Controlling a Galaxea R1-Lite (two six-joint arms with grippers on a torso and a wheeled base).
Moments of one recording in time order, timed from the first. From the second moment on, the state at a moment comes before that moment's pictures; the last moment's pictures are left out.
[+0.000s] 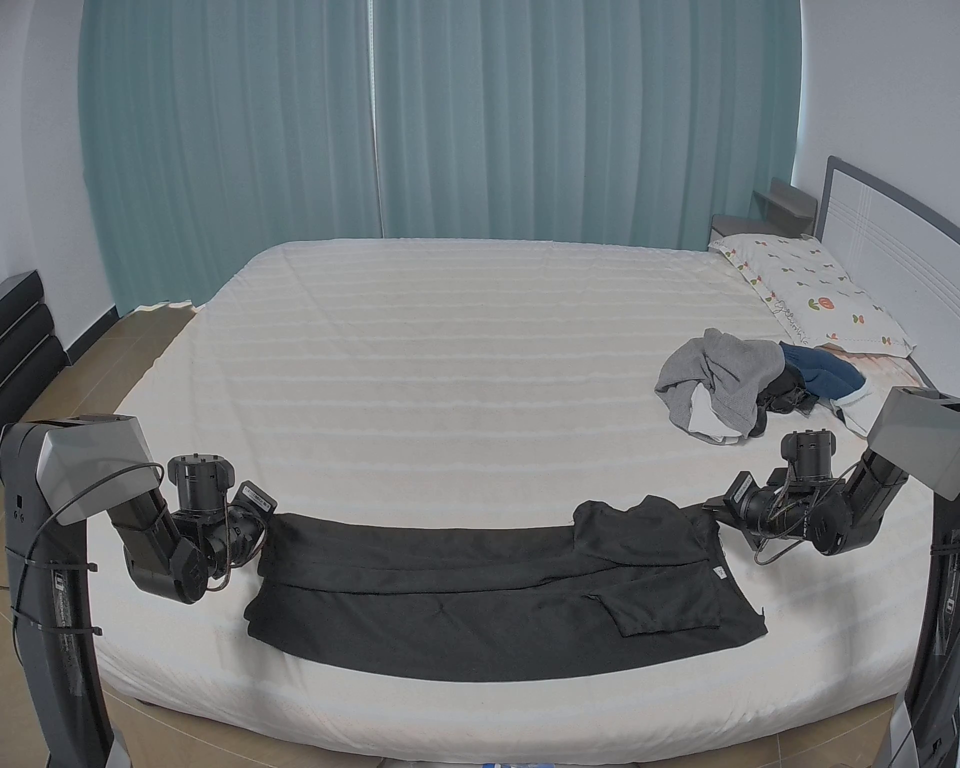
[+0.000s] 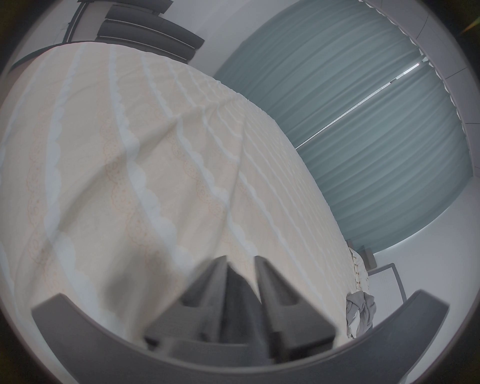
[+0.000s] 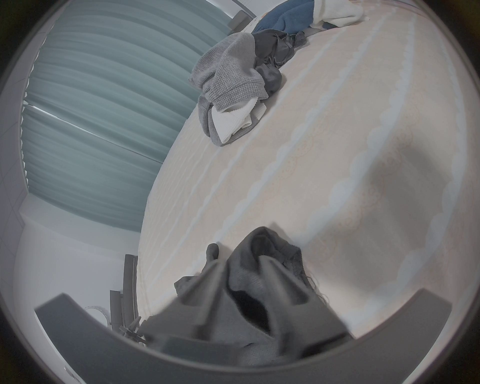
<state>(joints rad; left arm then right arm) -0.01 2.37 -0.77 -1.08 0.01 -0.99 -0.01 2.34 -0.90 -0.81 0.31 0.85</state>
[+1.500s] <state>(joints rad) -0.04 2.28 -0.56 -1.22 -0.16 -0.71 0.02 2.27 -0.80 -0.81 0.32 0.88</state>
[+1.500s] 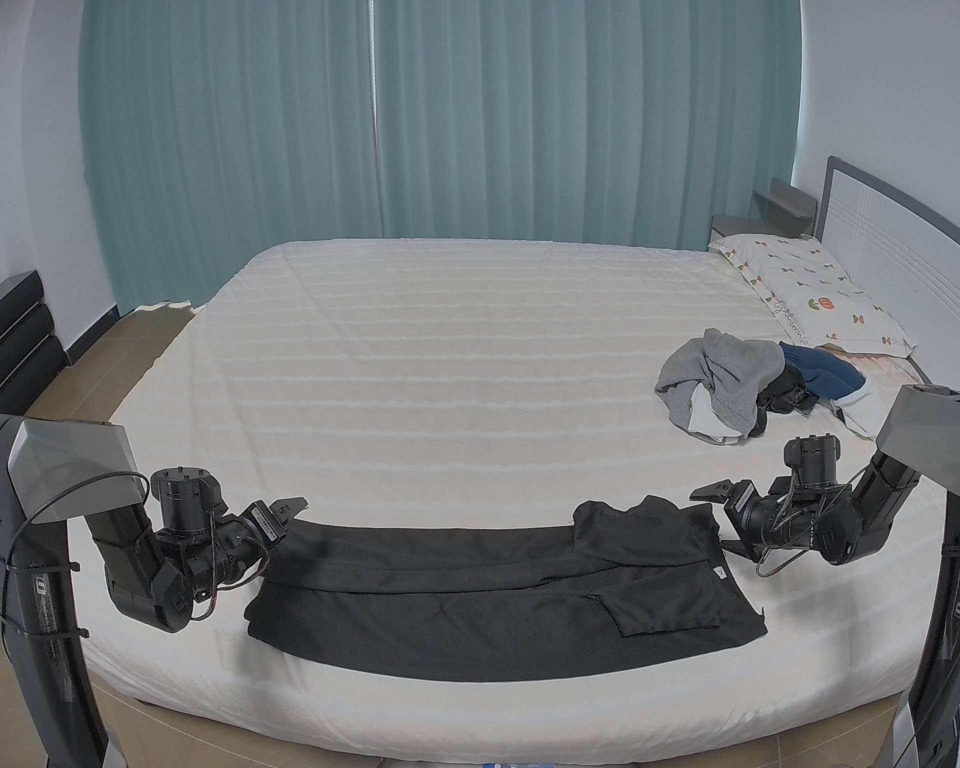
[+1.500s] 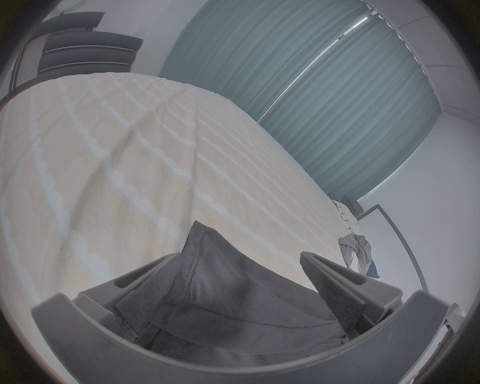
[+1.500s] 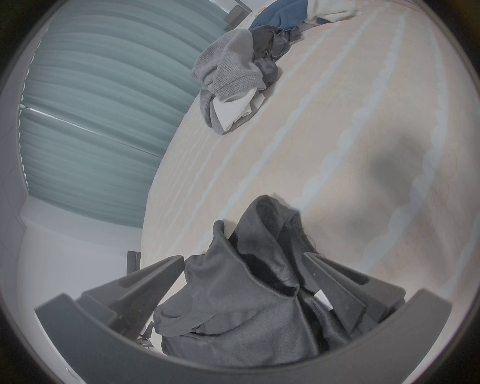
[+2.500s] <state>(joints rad) -0.04 2.30 -0.51 -1.21 -0.11 -0.59 0.03 2.25 -0.79 -0.81 0.32 0.88</state>
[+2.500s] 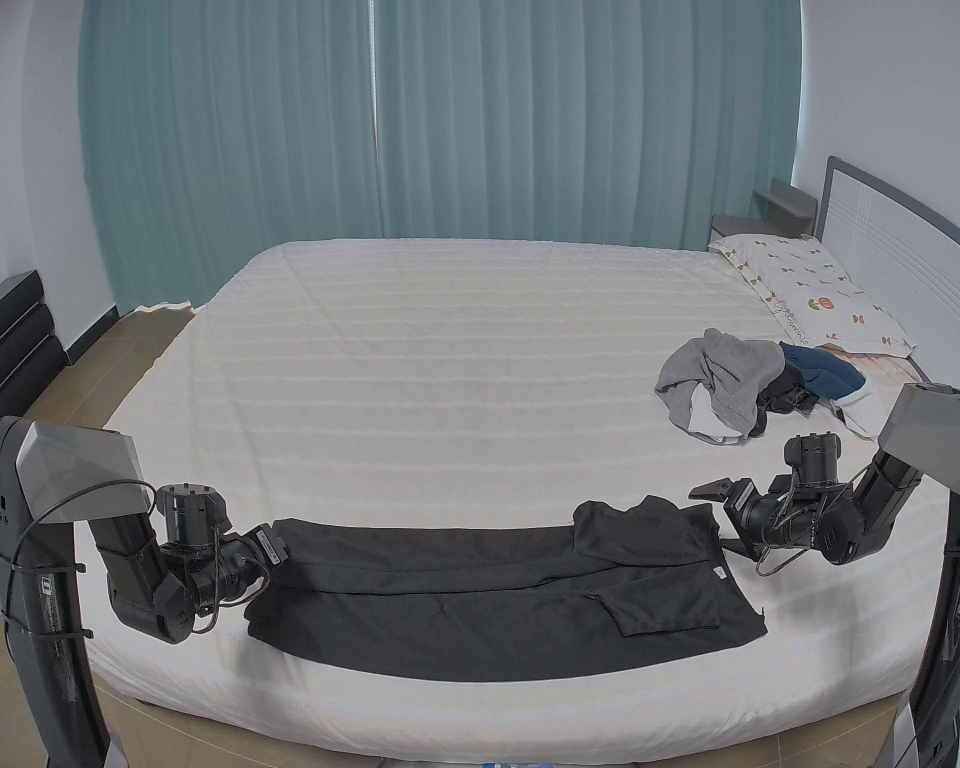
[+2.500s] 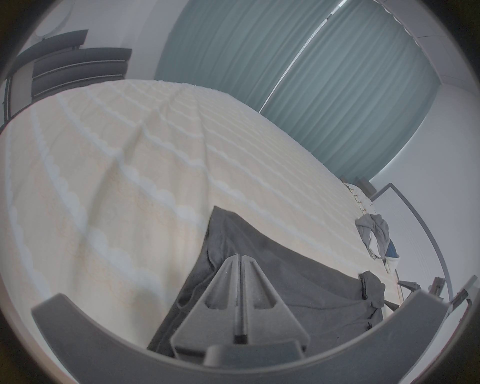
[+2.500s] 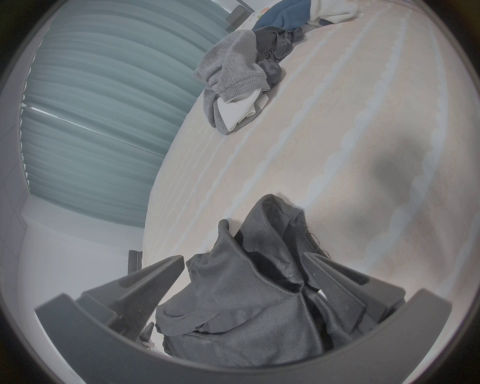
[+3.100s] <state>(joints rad) -0.02 2.26 -0.59 -1.12 -0.12 -0.59 0.05 2.24 -0.78 -0.81 0.32 0.88</state>
